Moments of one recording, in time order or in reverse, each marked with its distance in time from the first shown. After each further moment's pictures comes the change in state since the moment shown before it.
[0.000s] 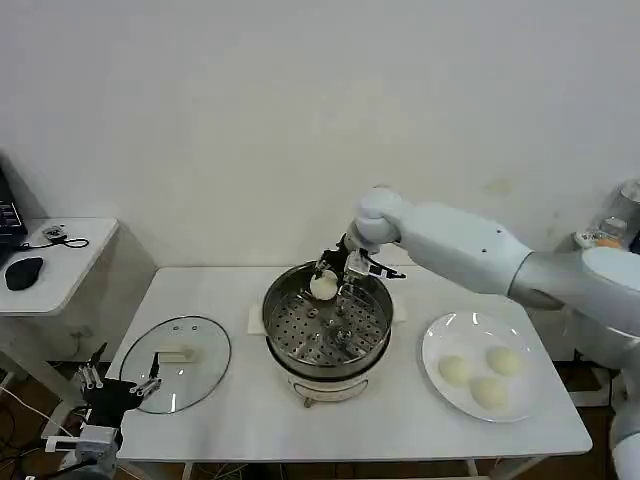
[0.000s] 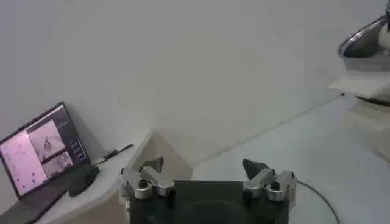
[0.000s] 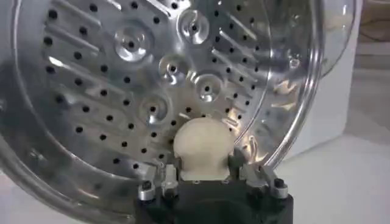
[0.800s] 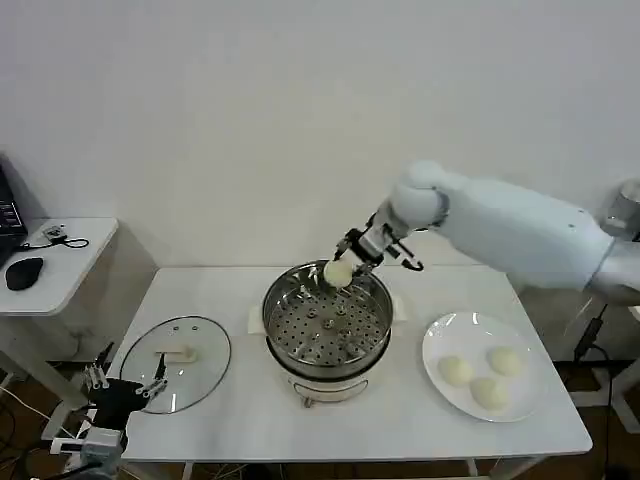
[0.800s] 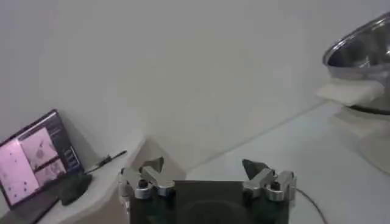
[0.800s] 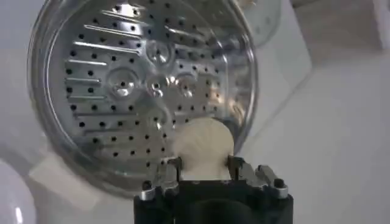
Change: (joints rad) left arm 0.017 0.000 0.008 -0.023 0.011 0.000 0.002; right arm 0.135 -0.167 -0.072 0.271 0.352 -0.307 -0.137
